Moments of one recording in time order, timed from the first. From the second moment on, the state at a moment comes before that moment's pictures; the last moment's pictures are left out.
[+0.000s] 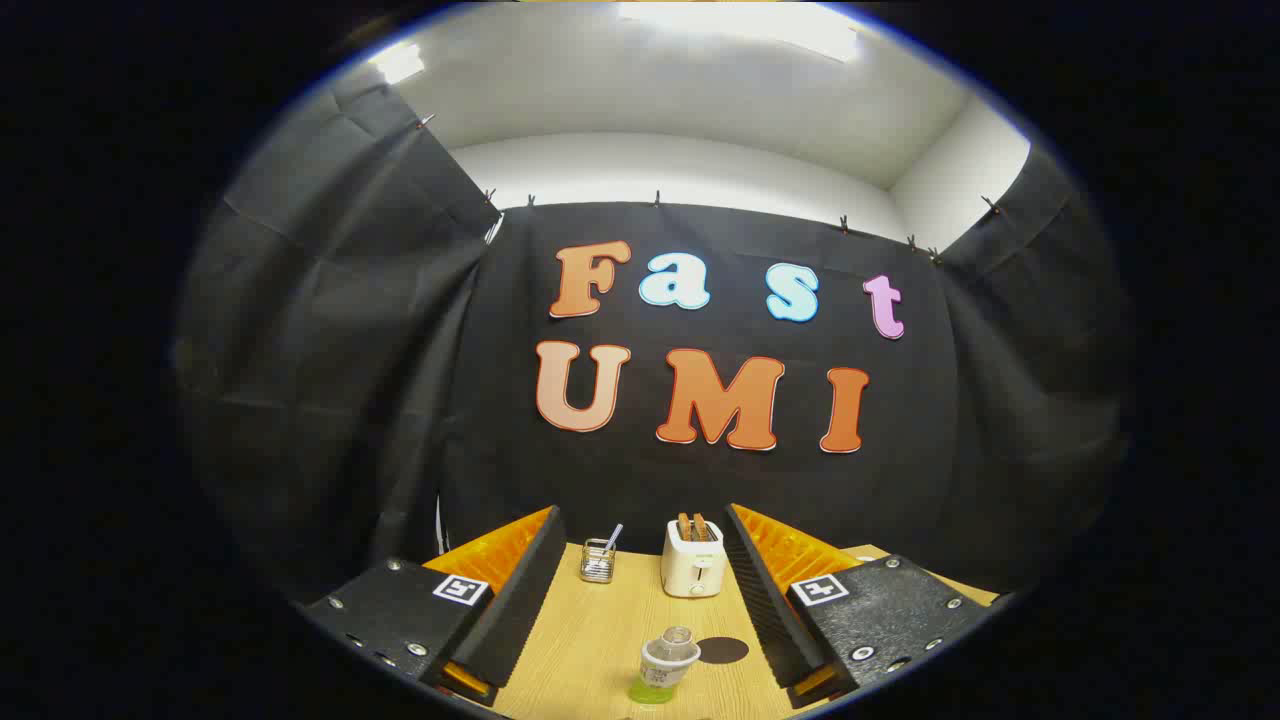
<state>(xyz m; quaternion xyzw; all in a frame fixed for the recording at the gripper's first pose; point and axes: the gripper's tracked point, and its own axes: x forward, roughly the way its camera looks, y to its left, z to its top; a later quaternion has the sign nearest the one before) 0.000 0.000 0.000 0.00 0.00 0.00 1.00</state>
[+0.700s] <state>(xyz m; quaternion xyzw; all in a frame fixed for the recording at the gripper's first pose) 0.001 -0.024 -0.003 -0.01 0.01 -0.05 1.00</state>
